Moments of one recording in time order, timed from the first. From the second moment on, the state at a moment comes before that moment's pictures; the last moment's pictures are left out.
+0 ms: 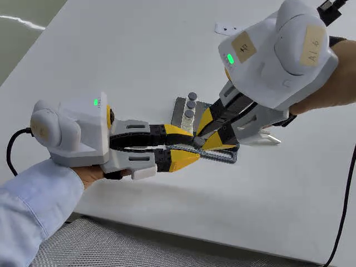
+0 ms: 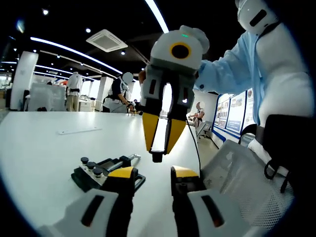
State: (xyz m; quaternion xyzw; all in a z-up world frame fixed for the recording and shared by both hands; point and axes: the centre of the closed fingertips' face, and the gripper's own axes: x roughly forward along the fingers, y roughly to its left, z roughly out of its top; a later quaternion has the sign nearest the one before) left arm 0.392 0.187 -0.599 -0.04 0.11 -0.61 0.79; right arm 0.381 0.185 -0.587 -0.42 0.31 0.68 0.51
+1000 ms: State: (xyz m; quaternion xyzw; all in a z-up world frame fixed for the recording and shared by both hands) left arm 0.420 0.220 -0.631 0.02 0.16 -0.52 0.84; right arm 0.459 0.189 -0.629 -0.46 0.36 0.58 0.57
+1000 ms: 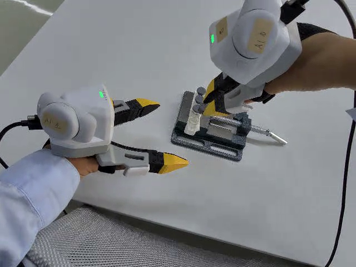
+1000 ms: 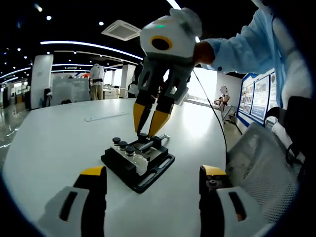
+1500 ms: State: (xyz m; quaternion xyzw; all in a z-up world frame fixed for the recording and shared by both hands) left arm 0.420 0.222 -0.635 0.02 0.17 -0.51 0.84; right arm 0.457 0.188 -0.651 -0.47 0.38 0.57 0.55
